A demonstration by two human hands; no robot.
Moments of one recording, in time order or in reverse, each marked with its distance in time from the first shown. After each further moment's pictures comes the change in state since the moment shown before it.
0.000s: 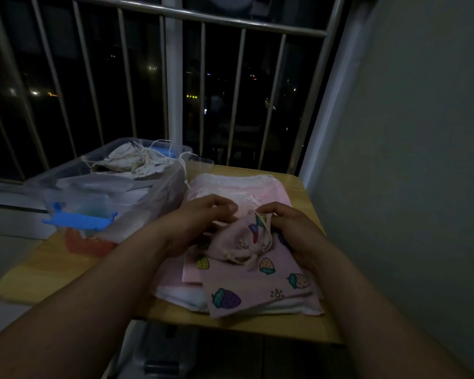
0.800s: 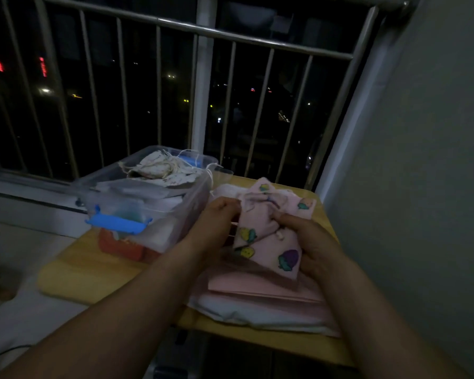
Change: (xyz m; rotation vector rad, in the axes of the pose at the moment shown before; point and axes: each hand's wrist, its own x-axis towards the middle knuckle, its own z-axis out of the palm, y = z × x) left_hand -0.007 0.002 0.018 -0.286 0.268 0.106; right_hand -0.015 -0.023 0.032 0.389 0.052 0.067
